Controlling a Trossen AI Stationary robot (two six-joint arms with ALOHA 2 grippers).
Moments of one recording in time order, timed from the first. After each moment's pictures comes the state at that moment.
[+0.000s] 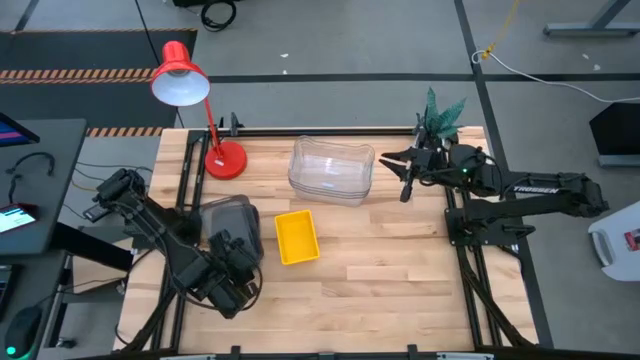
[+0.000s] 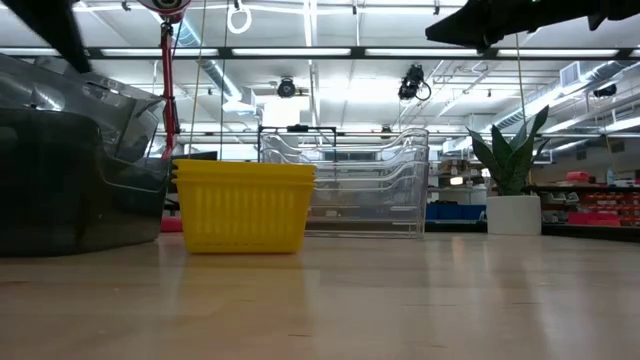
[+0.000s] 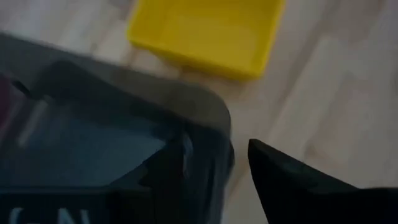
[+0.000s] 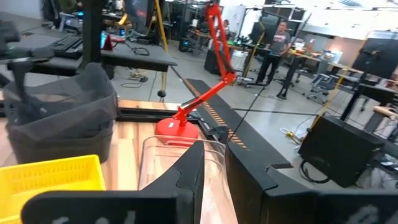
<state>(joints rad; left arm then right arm) -0.77 1.53 1.26 -1.21 -0.54 -1.25 -0.19 0.73 0.59 0.11 0.17 -0.22</state>
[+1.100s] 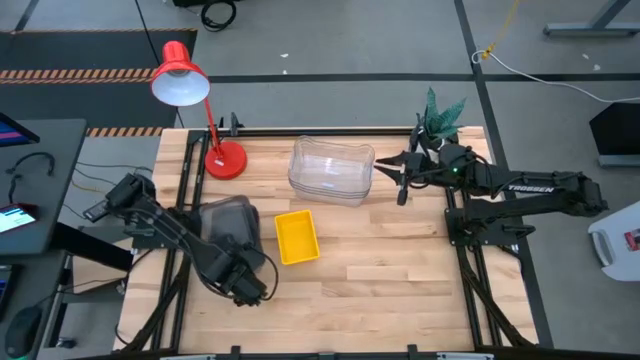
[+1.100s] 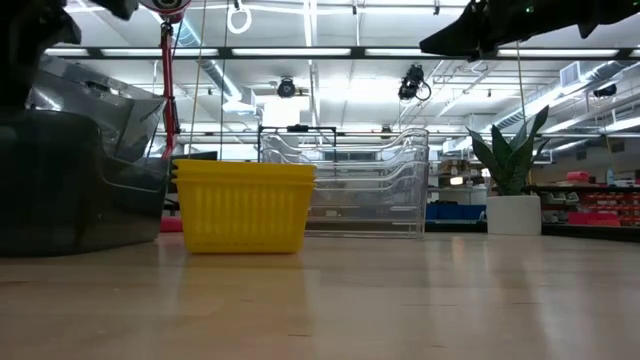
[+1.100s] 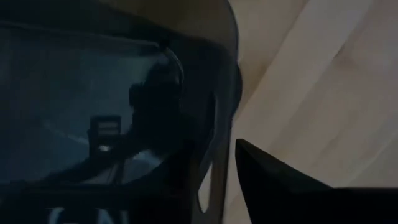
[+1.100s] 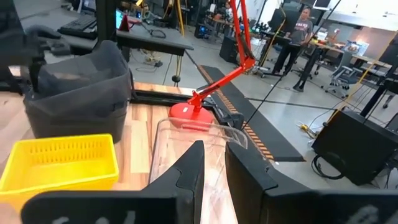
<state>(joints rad) -0.64 1.62 1.27 -1.26 -0.14 -1.09 -0.21 0.79 0.59 0.08 0.08 -0.24</state>
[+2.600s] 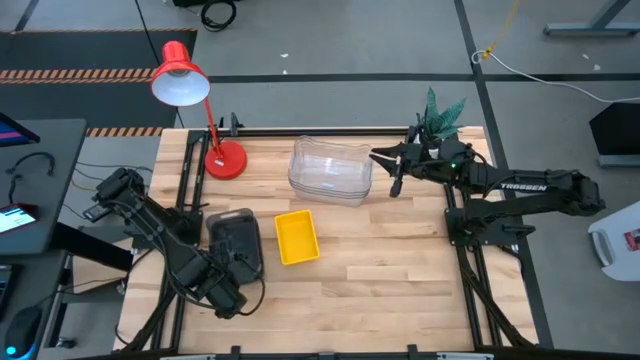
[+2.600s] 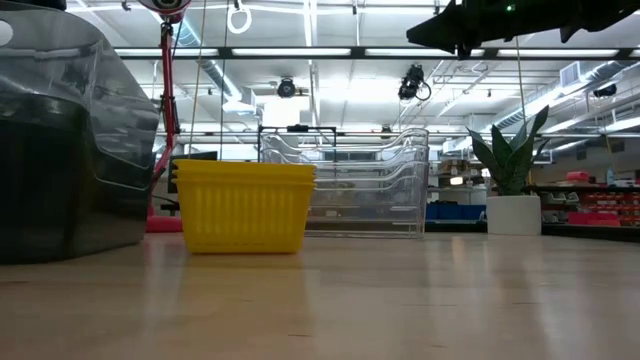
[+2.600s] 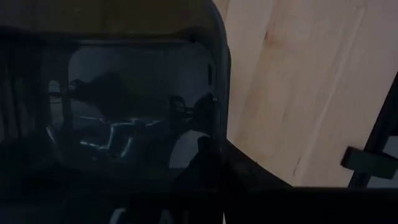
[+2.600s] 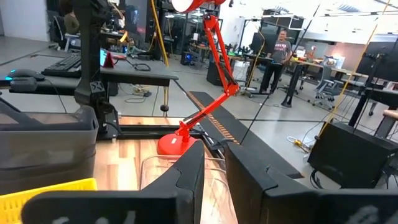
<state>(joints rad) -0.76 1.52 1.27 -1.20 -0.18 -0.98 -0.26 0.87 0.59 0.30 0.08 -0.18</state>
